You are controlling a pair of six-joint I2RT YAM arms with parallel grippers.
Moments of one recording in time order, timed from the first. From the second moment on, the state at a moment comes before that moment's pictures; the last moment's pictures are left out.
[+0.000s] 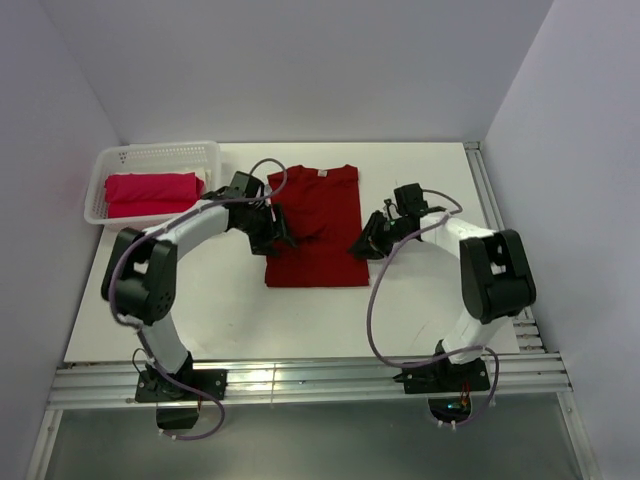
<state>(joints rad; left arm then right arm) -0.40 1.83 1.26 -0.54 0.42 -0.67 0.21 1.73 0.99 -0.37 -0.67 0.79</state>
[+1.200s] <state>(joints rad) -0.43 1.41 0.65 -0.19 0.24 -0.72 0.20 1.63 0.76 -0.27 -0.55 0.61</state>
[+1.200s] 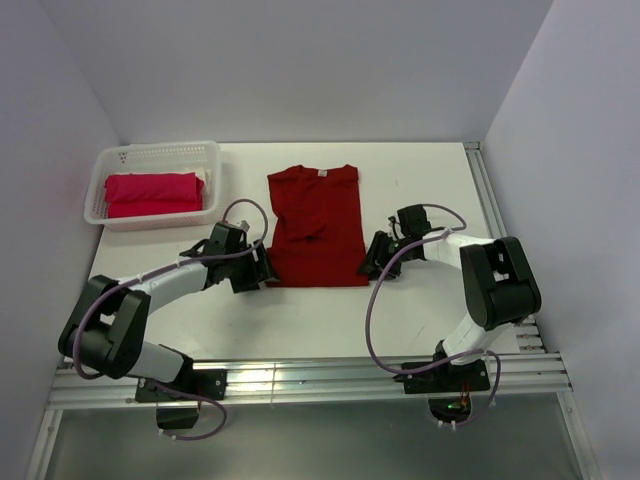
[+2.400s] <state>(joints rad) -0.53 1.38 0.58 -0.26 0.27 -0.84 0.22 1.51 0.63 -0.46 -0.57 0.62</state>
